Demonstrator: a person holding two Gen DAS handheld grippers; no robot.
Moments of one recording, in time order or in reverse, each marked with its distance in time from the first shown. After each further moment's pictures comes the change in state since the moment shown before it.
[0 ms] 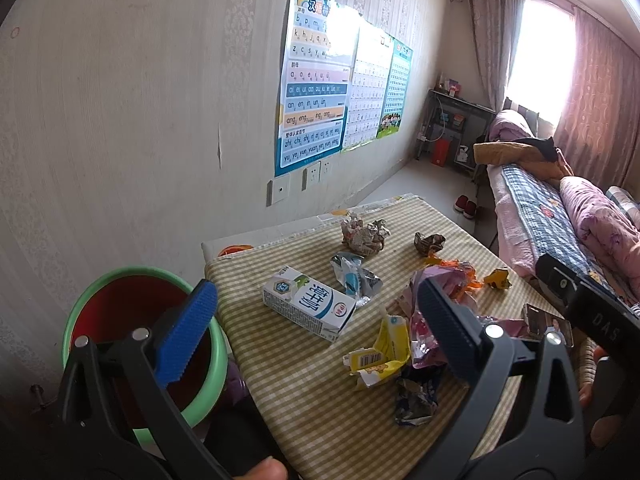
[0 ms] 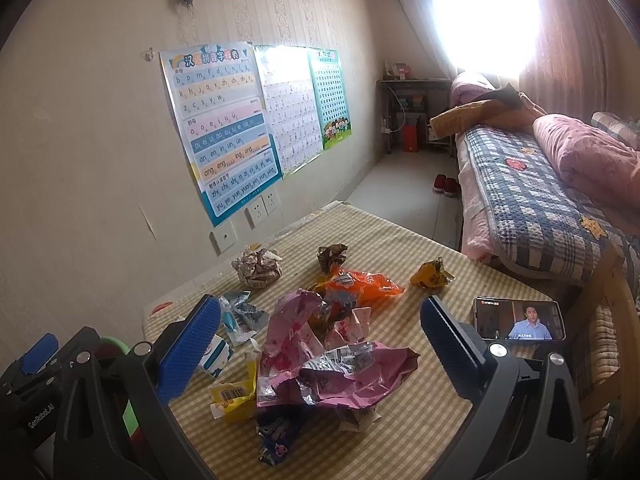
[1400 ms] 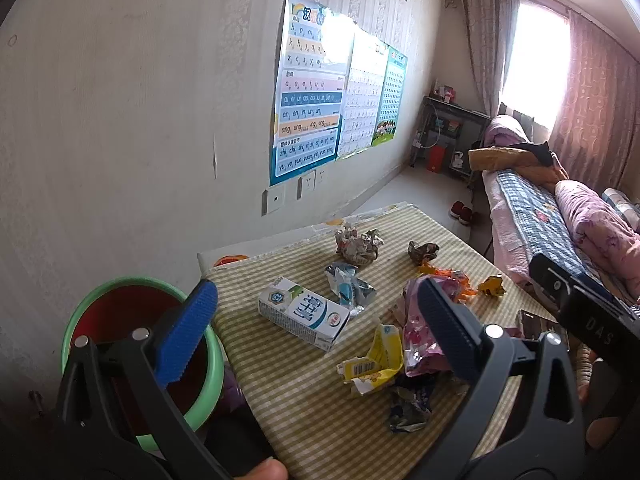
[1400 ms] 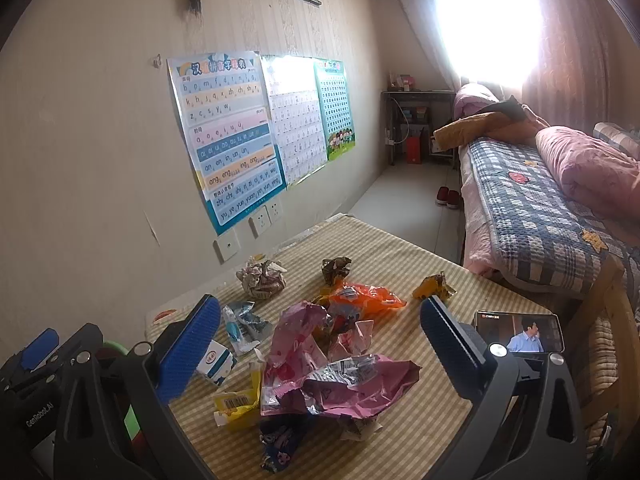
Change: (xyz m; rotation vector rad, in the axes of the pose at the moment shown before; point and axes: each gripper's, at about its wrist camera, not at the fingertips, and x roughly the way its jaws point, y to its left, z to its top) left arm -0.003 -0.004 0.005 0.005 -0.018 -0.022; right arm -0.007 0.004 0.007 -0.017 -0.033 0.007
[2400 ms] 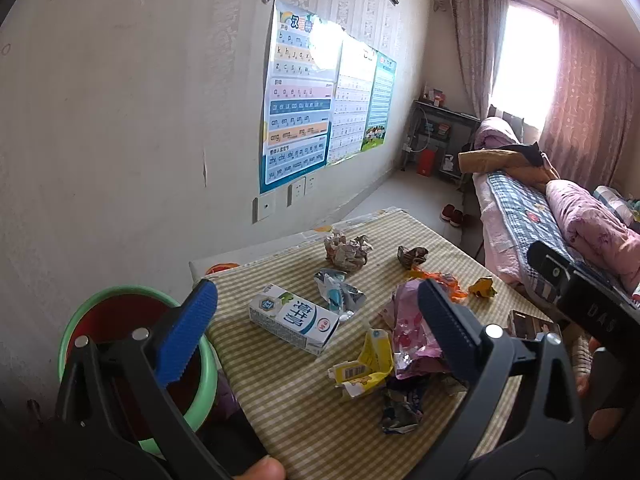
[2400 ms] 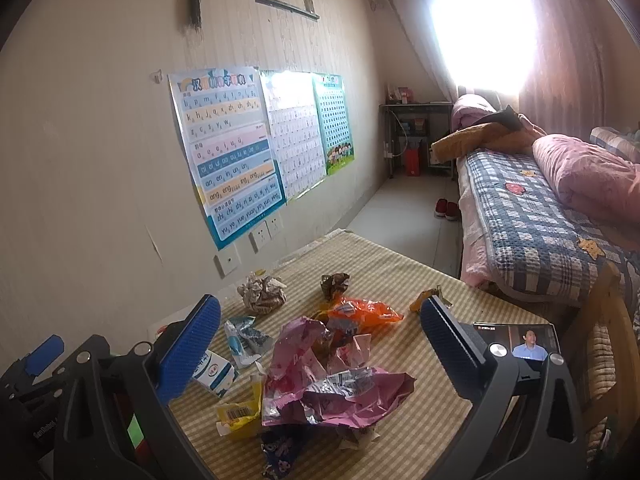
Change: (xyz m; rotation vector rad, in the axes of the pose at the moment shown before) left arm -0.006 -0.004 0.004 0.016 -0.026 -0.035; right arm -0.010 0.000 0.007 0.008 -0.050 0.000
